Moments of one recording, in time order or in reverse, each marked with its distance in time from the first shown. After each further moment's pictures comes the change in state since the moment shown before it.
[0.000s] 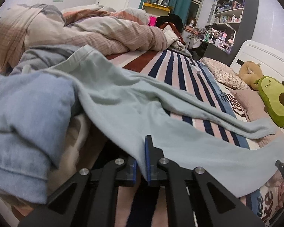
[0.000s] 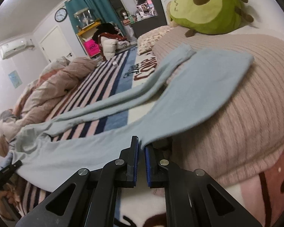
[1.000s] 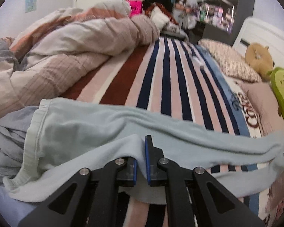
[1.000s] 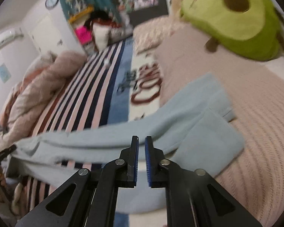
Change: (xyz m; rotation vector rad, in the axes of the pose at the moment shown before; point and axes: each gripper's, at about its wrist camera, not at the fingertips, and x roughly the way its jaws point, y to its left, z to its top) left arm 0.120 -0.049 0.176 0.160 0.196 0.043; right arm 0.101 0.022 0.134 -0.031 0.231 -0.097
